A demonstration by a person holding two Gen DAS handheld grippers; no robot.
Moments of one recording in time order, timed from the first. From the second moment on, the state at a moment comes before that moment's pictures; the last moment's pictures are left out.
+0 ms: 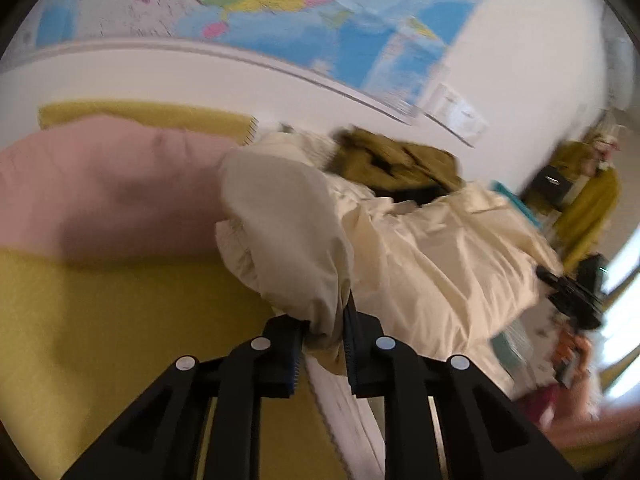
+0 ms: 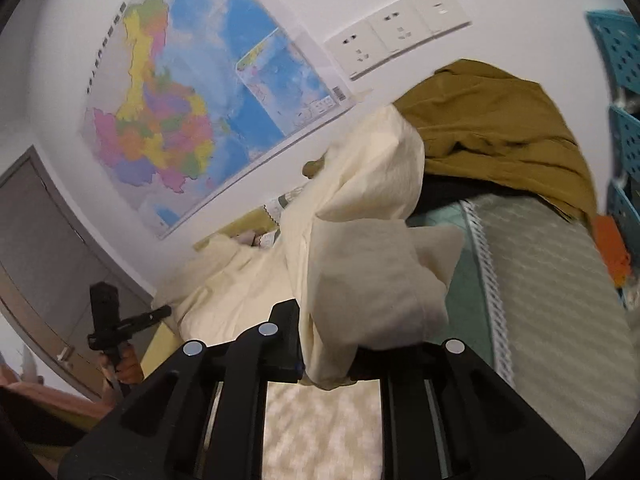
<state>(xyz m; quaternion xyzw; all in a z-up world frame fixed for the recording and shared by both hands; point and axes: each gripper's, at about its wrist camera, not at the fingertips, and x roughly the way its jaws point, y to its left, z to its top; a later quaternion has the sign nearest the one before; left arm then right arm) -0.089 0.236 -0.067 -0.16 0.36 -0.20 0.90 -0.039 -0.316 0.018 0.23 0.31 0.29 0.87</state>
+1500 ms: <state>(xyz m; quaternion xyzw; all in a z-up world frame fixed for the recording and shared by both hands) 0.058 0.138 -0.084 -0.02 0.42 -0.14 0.90 0.070 -0.155 -0.005 0.00 0.40 0.24 0.89</state>
